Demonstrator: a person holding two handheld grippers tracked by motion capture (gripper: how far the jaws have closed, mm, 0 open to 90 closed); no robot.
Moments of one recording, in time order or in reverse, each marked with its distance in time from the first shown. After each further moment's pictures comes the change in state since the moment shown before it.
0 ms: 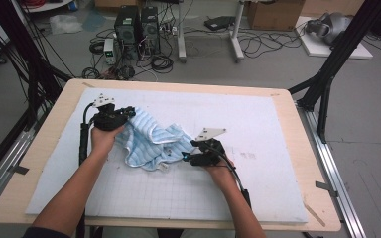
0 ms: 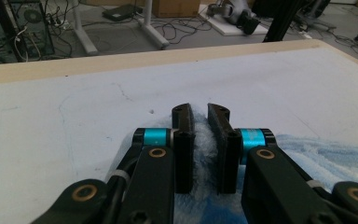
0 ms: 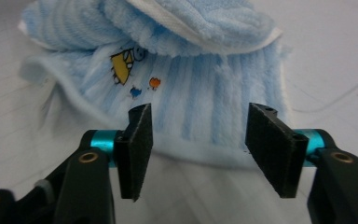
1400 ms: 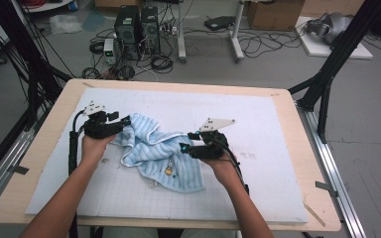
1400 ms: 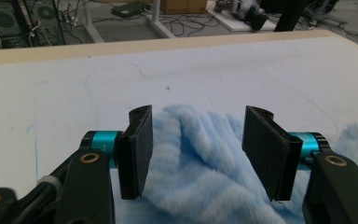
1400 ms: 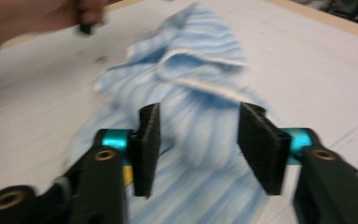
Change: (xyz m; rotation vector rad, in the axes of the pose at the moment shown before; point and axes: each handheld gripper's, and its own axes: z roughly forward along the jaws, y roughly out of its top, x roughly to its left) left arm 0.007 -0.018 -0.029 0.007 0.029 0.006; right arm 0.010 0.039 -0.040 -0.118 0.052 0.060
